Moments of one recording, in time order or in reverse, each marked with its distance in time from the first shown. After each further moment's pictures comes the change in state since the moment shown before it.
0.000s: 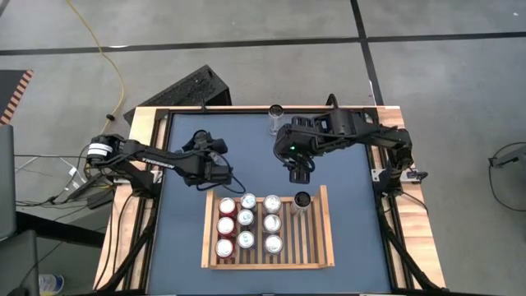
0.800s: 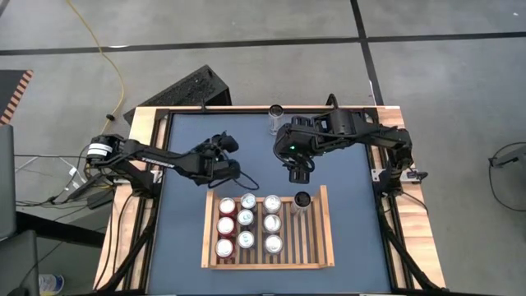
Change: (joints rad) left arm -0.001 0.000 0.022 0.406 0.074 0.141; right arm 0.000 0.000 0.000 0.006 -0.001 -0.004
